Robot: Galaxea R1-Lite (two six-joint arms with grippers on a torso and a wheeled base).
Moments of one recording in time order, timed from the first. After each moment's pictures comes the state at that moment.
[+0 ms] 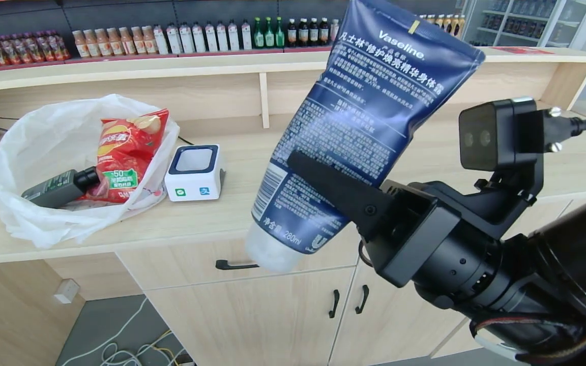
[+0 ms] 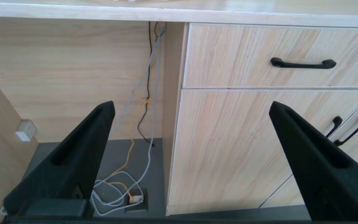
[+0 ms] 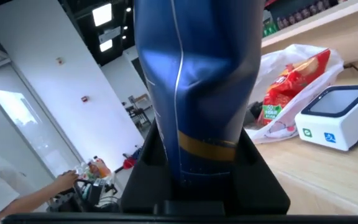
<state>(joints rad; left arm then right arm) 0.00 0.00 0.00 0.00 0.00 0.00 0.92 1.72 -0.66 -1.57 0.24 0.55</state>
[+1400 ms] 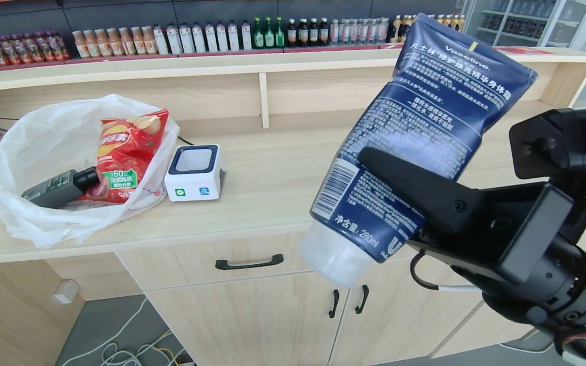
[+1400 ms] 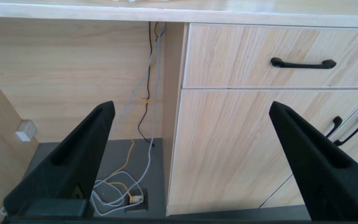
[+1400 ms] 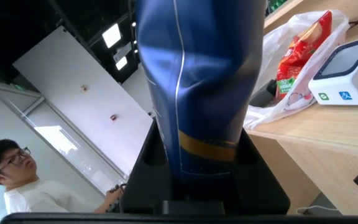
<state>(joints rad) 0.00 0.00 0.00 0.00 0.00 0.00 0.87 1.58 -0.52 -1.57 0.25 0.81</state>
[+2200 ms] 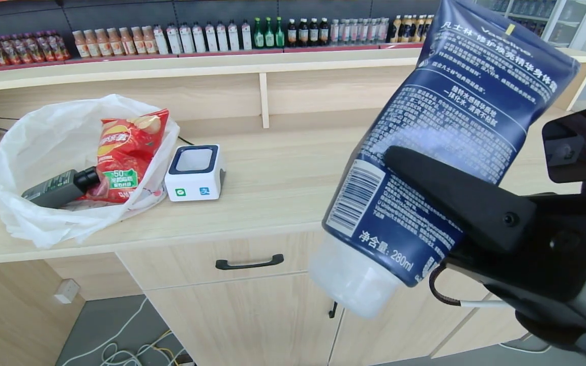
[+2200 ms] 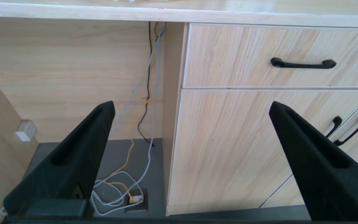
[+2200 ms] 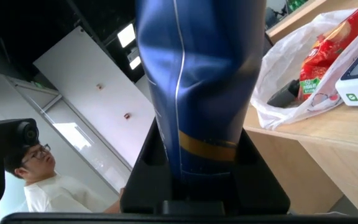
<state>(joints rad) 0.00 0.00 0.00 0.00 0.00 0.00 0.91 1.52 -0.48 -1.57 0.25 0.81</state>
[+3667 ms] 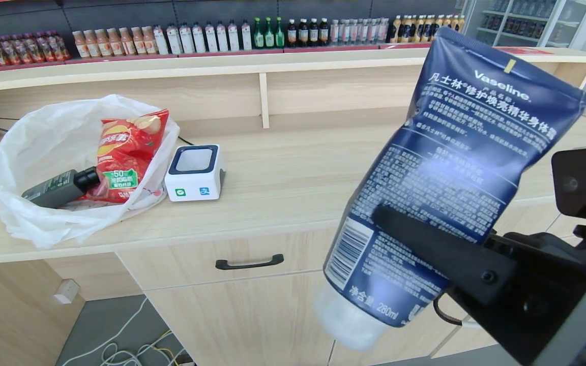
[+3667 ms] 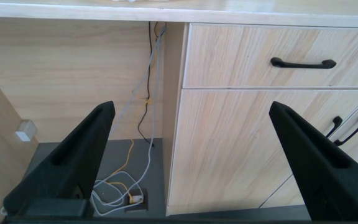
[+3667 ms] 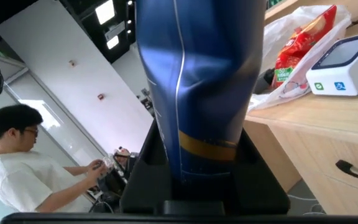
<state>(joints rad) 0.00 0.00 0.00 0.00 0.00 0.00 0.92 1.52 -0.39 -1.57 0.24 0.59</state>
